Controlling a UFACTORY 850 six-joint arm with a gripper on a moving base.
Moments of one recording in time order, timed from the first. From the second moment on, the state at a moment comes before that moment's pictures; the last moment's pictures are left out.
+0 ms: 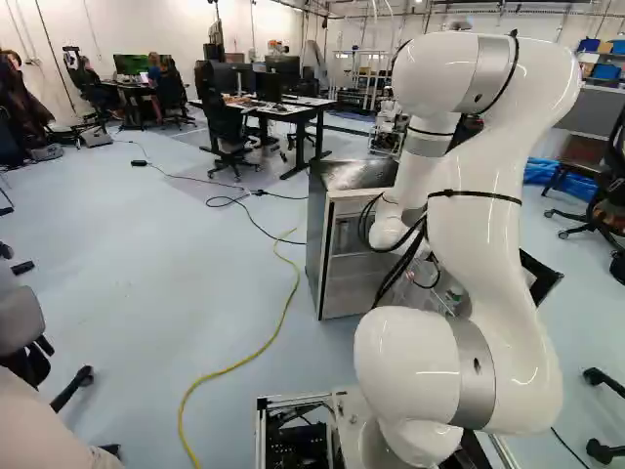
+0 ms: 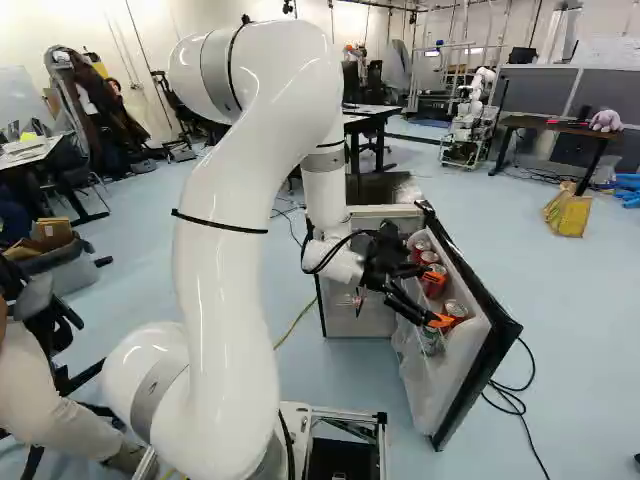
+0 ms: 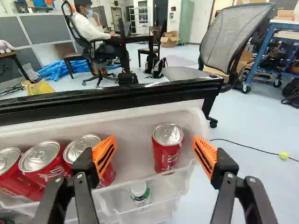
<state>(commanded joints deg) -18.9 -34.9 -36.4 77.3 73.1 0.0</state>
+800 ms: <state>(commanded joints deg) -18.9 -34.9 -36.4 77.3 73.1 0.0</state>
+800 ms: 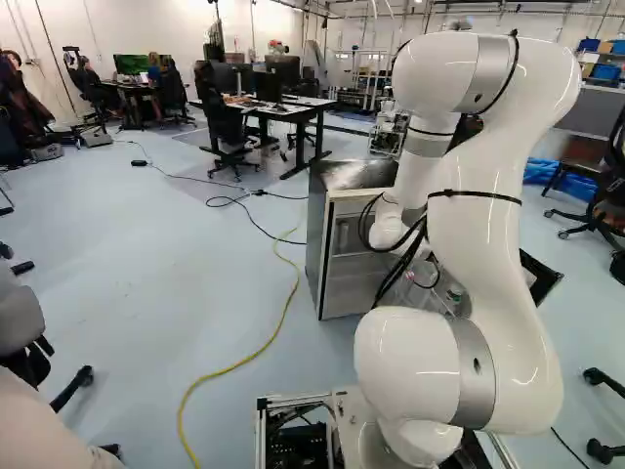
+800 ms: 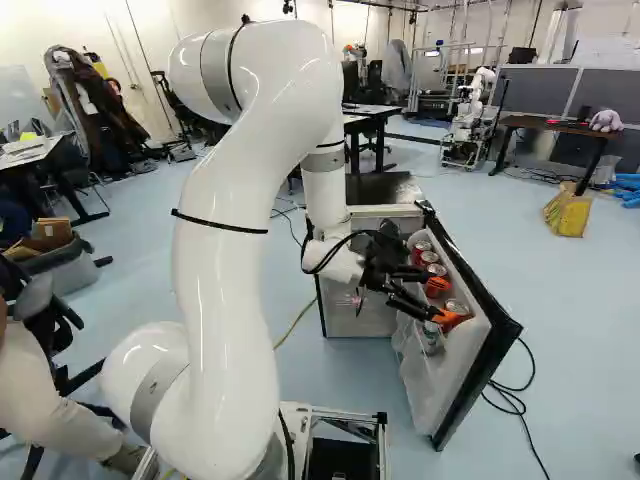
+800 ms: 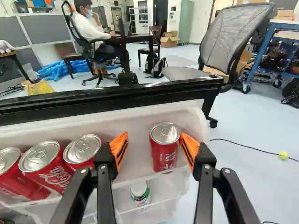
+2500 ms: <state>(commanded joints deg) -21.8 -33.2 -33.0 76.0 73.1 0.0</state>
